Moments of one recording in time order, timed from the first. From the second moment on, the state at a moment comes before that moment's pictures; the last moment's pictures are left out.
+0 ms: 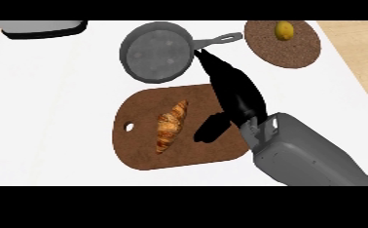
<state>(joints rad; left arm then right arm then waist) 0.73 0.57 -0.30 -1.60 0.40 0.34 -0.22 -0.73 -0.38 0.71 -1.61 0.23 -0.11 0.85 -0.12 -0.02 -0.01</state>
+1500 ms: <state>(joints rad) 0.69 0.60 -0.34 -1.59 0.41 0.36 -0.22 -0.79 -0.25 0.86 -1.44 0.24 0.02 1.02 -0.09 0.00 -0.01</state>
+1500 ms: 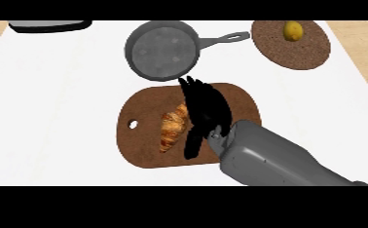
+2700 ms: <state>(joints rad) 0.67 0.62 -0.37 -1.59 0.42 0.38 -0.22 -0.80 -0.14 0.92 -1.25 0.22 0.07 1.01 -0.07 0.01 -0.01</state>
